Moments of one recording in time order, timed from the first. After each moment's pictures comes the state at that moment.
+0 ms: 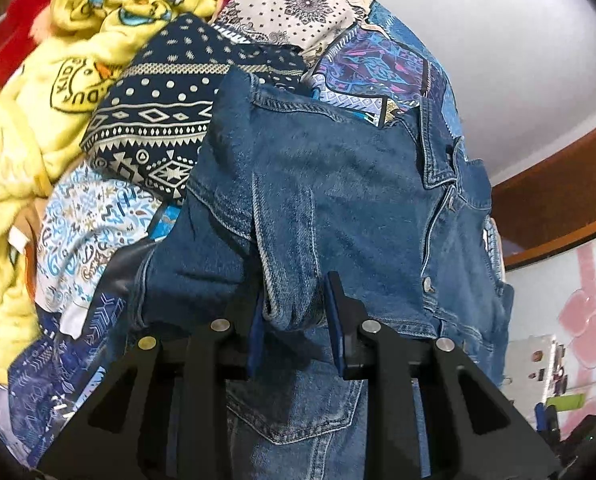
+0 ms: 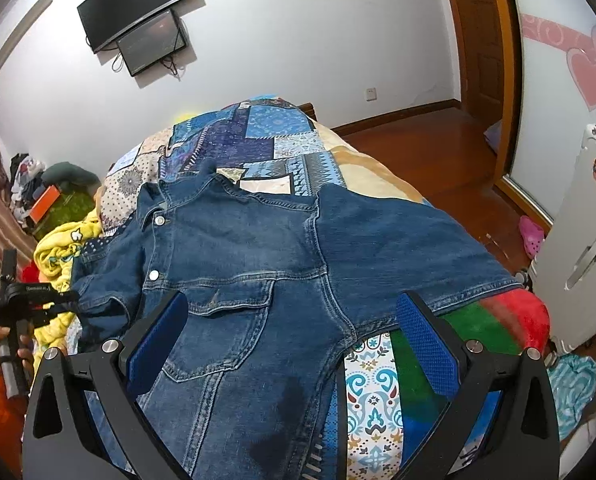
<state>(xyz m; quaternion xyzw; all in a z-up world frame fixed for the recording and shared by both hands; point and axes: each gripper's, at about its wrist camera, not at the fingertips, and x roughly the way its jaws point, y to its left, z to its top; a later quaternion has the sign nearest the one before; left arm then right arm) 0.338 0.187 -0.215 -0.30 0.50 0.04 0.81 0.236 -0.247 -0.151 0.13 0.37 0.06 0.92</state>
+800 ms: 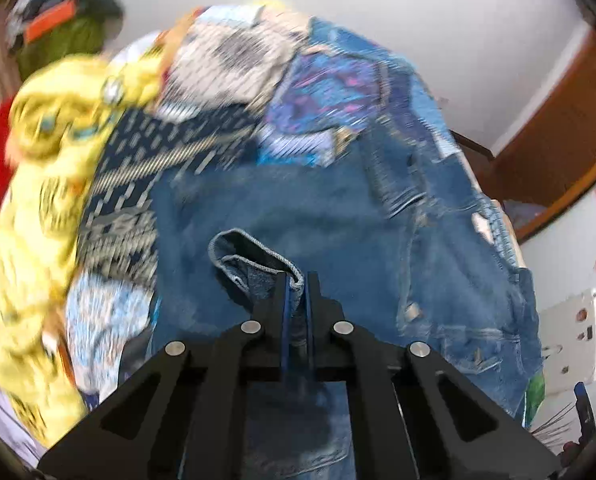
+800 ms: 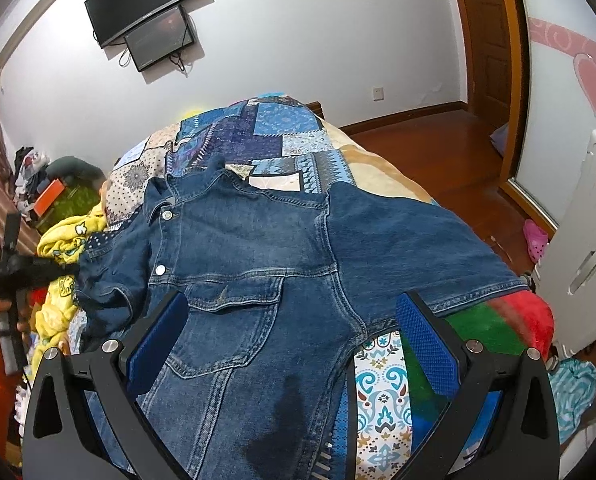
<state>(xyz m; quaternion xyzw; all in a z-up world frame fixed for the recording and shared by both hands) 0.388 0.142 -0.157 -0.15 0.47 0.01 0.87 0.232 -0.243 -0.150 0.12 0.37 0.07 0.92</state>
